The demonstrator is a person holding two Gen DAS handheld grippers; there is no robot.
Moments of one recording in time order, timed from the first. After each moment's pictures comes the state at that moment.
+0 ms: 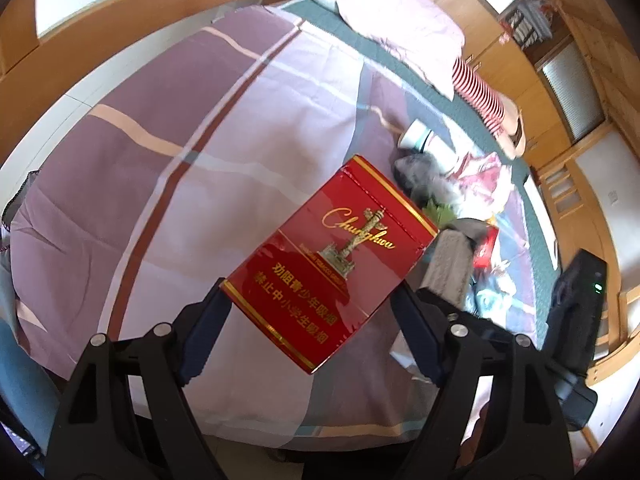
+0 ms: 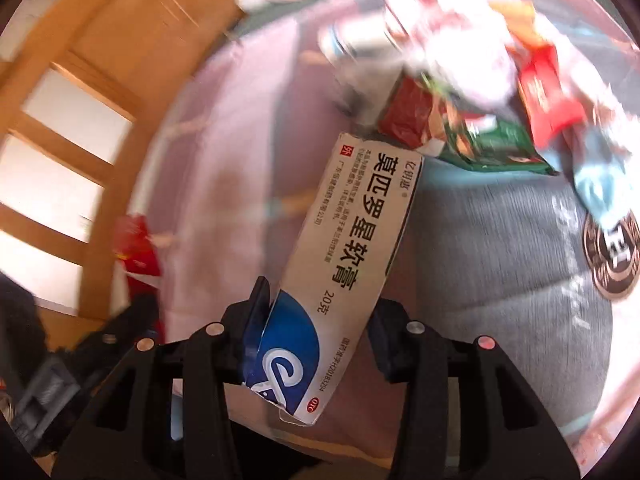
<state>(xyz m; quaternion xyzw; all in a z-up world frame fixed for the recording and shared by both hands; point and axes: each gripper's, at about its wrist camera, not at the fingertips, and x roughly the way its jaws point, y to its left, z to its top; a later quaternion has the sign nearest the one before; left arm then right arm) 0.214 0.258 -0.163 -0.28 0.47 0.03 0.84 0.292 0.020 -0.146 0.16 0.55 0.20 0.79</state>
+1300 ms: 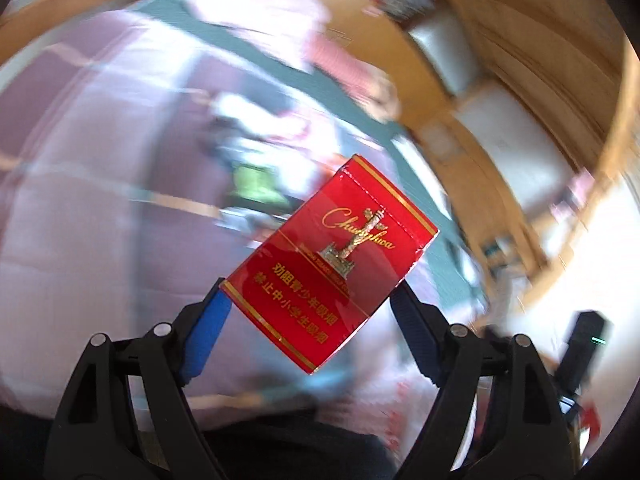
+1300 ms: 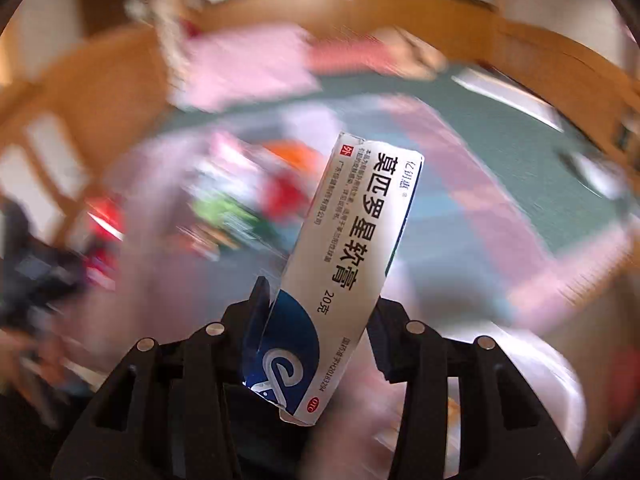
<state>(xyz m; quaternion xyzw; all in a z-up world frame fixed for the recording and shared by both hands) 0.199 0.150 -0.114 -0.28 0.42 -0.25 0.83 0.125 -0.194 -0.033 0.03 0.45 -0.02 0.89</state>
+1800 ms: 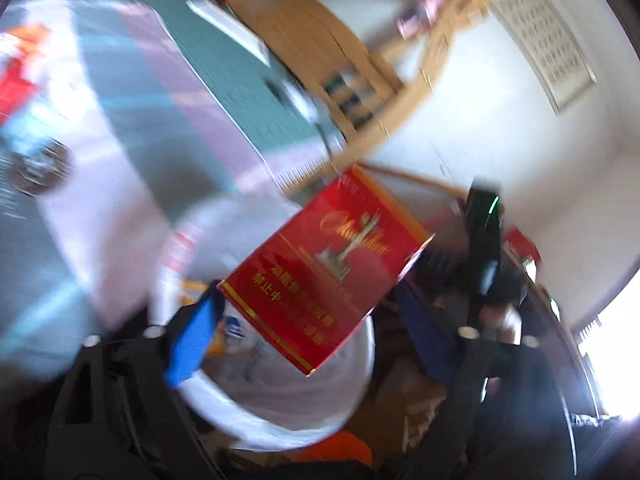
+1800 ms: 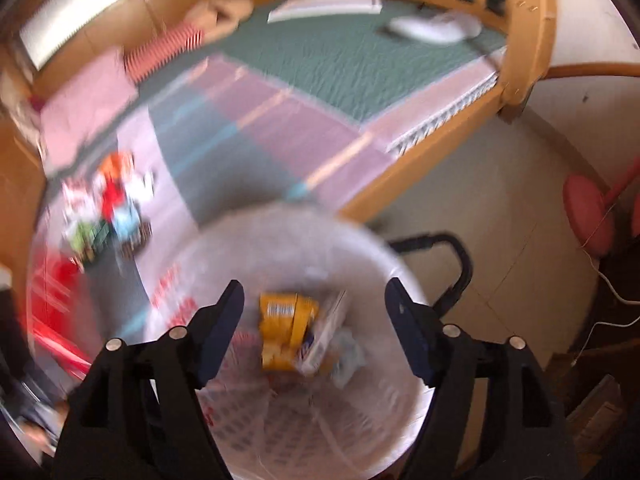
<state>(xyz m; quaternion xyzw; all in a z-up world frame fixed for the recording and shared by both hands) 0.116 -0.102 -0.124 -0.16 0.48 -0.56 0.66 0.003 -0.360 -0.035 0.20 0.47 -0.21 0.84</state>
